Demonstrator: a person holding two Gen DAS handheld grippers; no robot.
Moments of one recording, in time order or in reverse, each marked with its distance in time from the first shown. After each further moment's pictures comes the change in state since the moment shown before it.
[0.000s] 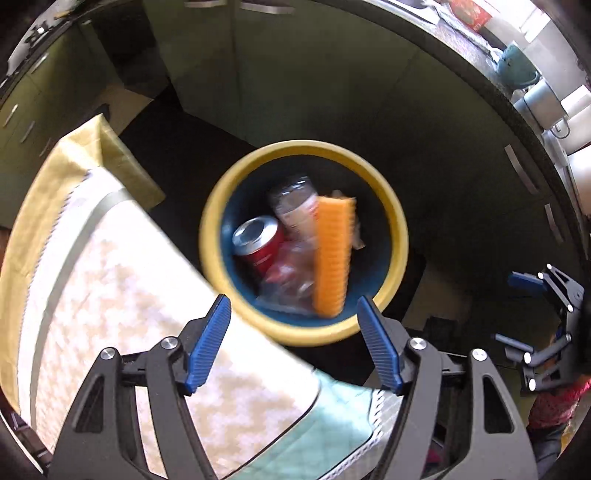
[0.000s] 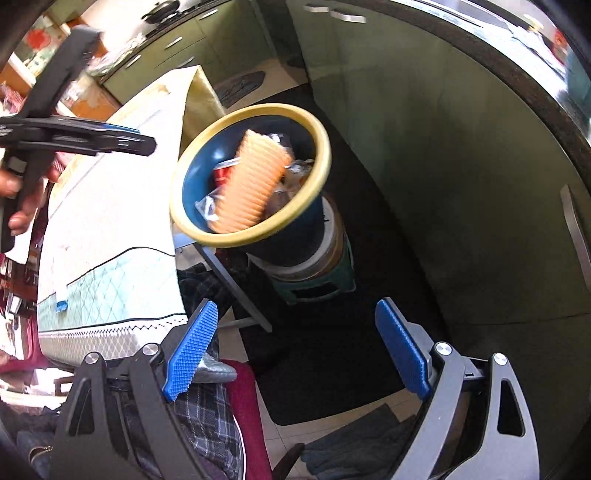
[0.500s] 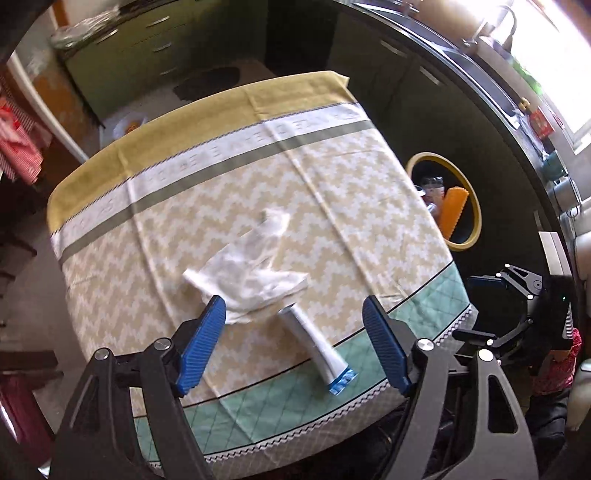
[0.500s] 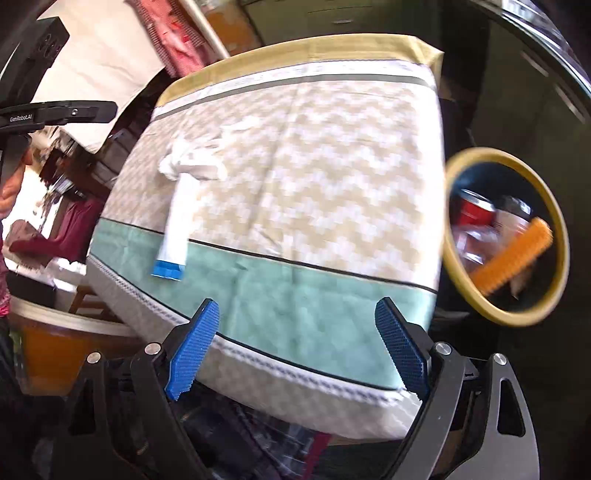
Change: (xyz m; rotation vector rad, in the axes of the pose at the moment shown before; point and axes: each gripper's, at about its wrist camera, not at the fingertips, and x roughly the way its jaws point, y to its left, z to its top) left arm -0.153 0.202 -0.267 -0.425 -0.135 0.096; right arm 0.052 0.274 0.016 -0.455 0.133 0.256
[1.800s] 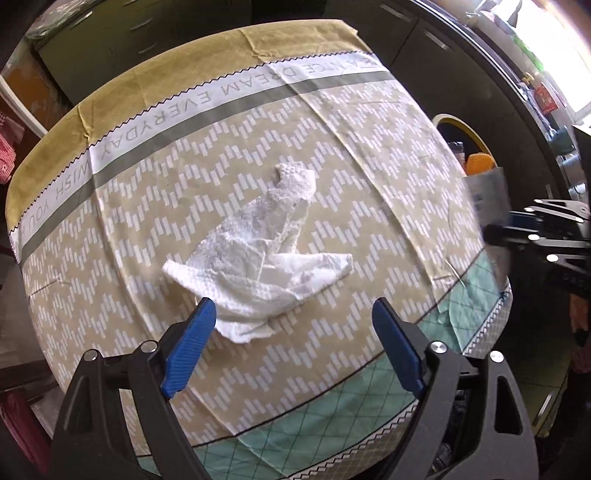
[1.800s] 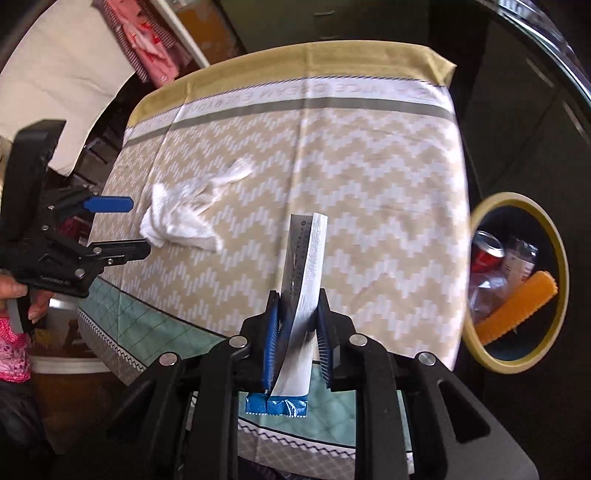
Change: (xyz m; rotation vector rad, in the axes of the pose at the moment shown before) left arm 0.099 0.029 0.008 0.054 0.119 -0.035; right arm 0.027 -0.001 0.087 0.128 0.019 -0.111
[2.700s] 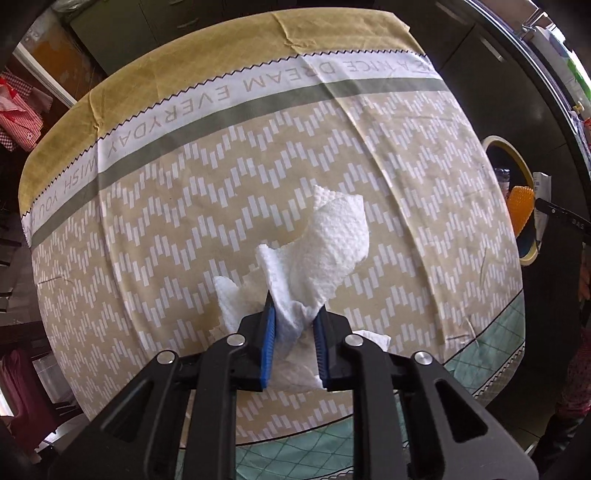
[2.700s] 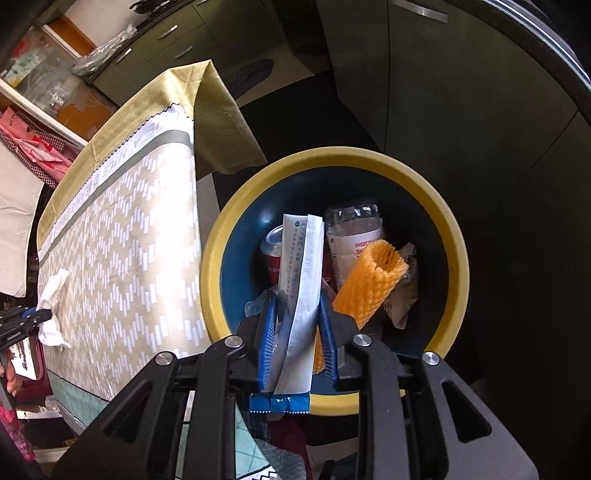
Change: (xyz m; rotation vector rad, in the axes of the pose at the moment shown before) left arm 0.017 -0.033 0.034 -0.091 0.035 0.094; right arm -0.007 -0.255 -0.015 0.391 -0.077 -0.107
